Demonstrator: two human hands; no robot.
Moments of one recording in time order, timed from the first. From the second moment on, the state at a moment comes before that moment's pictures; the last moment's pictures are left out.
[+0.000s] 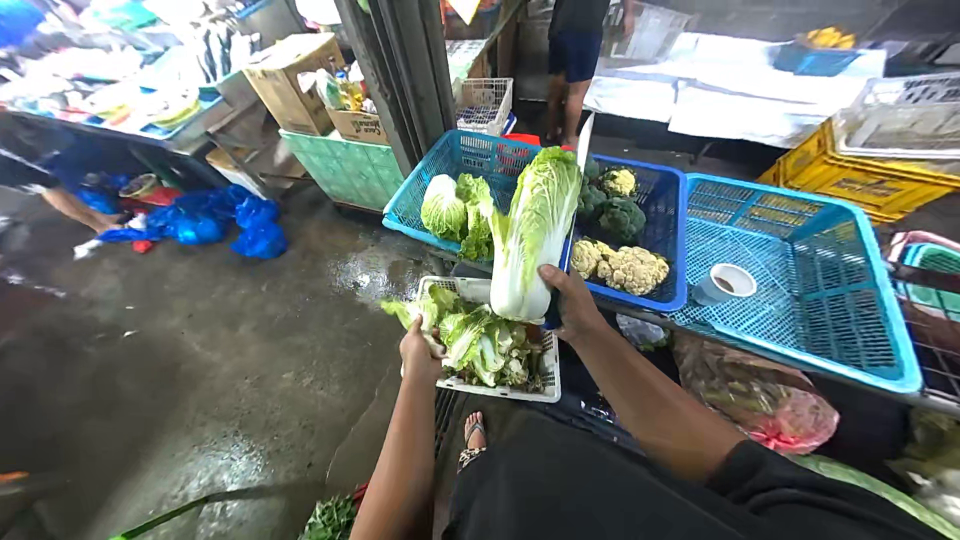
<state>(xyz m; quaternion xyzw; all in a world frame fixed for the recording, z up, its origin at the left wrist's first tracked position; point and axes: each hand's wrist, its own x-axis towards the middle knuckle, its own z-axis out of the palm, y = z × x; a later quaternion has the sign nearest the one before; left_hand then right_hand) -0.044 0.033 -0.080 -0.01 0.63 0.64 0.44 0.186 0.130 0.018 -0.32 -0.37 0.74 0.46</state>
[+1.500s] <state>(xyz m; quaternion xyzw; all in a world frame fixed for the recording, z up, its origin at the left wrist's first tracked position) -0.073 0.060 -0.019 0.04 0.47 0.66 0.58 0.167 0.092 0.039 -0.21 -0.30 0.72 0.58</state>
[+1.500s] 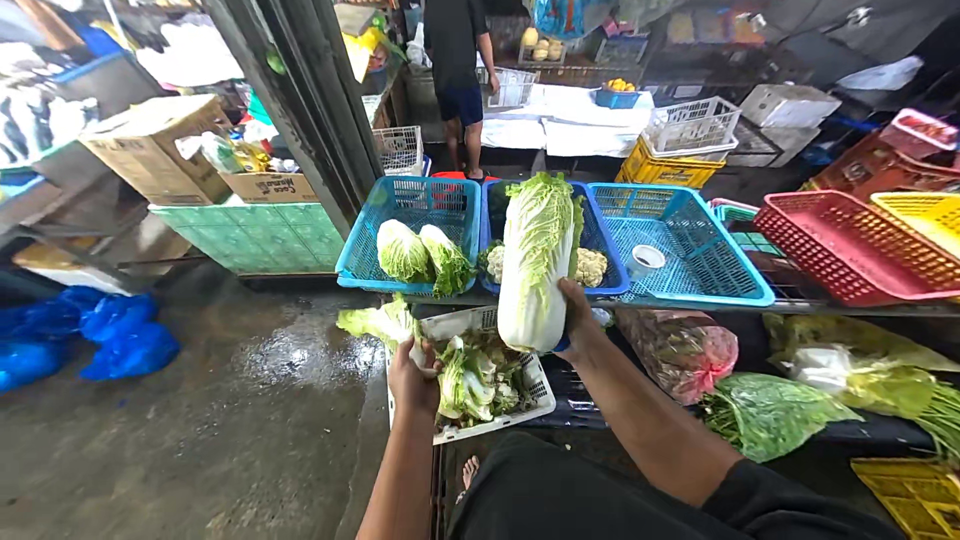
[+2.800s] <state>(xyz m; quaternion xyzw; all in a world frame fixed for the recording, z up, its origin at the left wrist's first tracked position) -0.047 0.007 -0.004 0.36 0.58 0.67 0.29 0.179 0.106 0.021 -0.39 -0.56 0.70 0.21</state>
